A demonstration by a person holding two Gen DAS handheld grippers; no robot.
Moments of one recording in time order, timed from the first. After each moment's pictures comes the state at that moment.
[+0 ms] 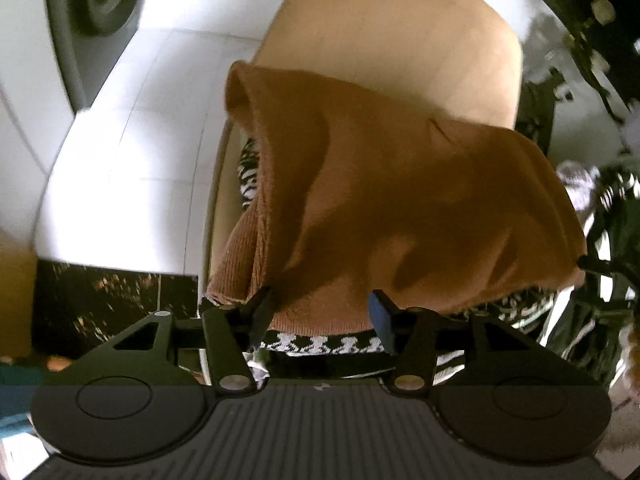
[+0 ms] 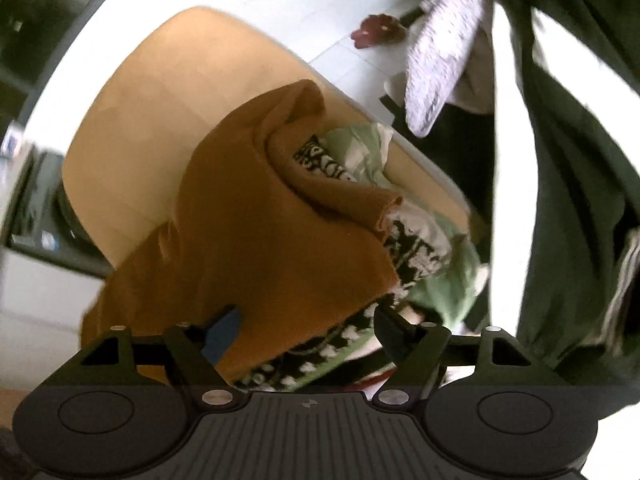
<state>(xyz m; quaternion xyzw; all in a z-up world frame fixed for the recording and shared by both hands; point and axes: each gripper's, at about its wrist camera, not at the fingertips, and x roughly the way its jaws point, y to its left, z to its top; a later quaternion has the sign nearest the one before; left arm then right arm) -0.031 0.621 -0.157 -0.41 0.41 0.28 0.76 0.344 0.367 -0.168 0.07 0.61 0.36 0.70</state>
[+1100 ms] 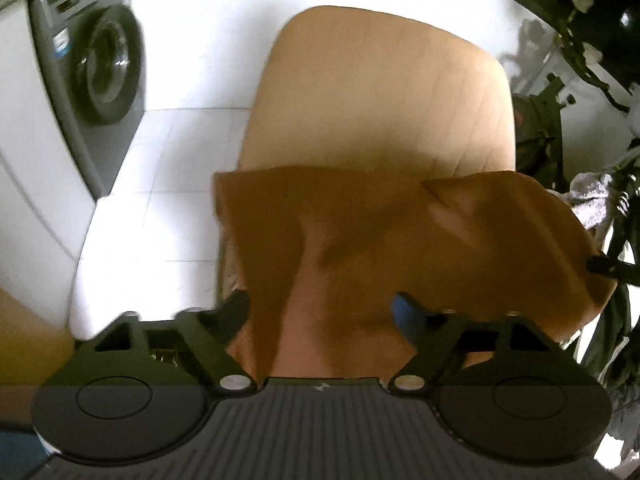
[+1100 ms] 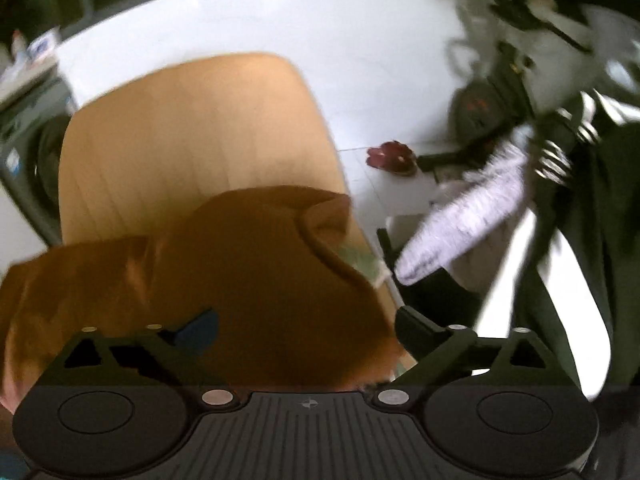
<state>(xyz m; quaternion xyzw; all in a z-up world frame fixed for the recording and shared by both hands) 0.011 0.624 -0.125 -0.28 0.40 0.32 0.81 0.307 0.419 -0.141 -0.16 0.40 0.40 0.81</state>
